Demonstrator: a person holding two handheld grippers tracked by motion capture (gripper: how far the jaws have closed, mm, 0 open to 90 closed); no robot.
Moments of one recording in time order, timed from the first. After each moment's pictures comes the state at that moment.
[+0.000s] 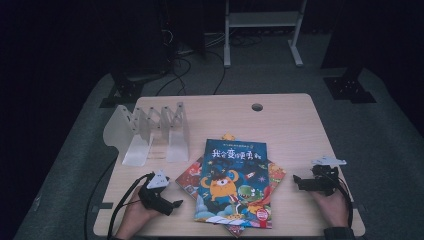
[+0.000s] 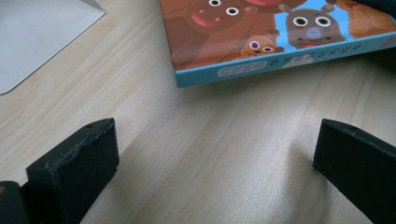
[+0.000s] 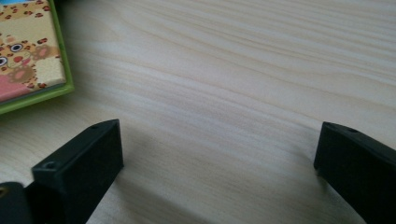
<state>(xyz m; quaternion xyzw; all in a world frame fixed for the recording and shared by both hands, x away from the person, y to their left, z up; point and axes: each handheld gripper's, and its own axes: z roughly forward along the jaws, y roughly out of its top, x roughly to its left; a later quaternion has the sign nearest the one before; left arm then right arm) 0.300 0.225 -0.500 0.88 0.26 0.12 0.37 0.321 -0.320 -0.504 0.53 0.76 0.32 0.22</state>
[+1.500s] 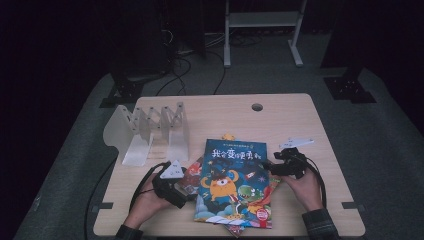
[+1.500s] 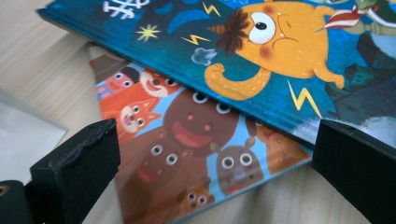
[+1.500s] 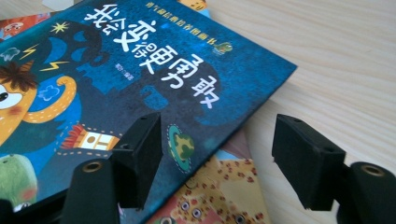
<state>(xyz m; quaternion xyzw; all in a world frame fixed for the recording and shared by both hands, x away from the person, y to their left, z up) 0.314 0.175 -0.459 0.90 0.18 0.10 0.39 0.355 -0.230 -0.451 0.43 0.81 0.39 0.13</state>
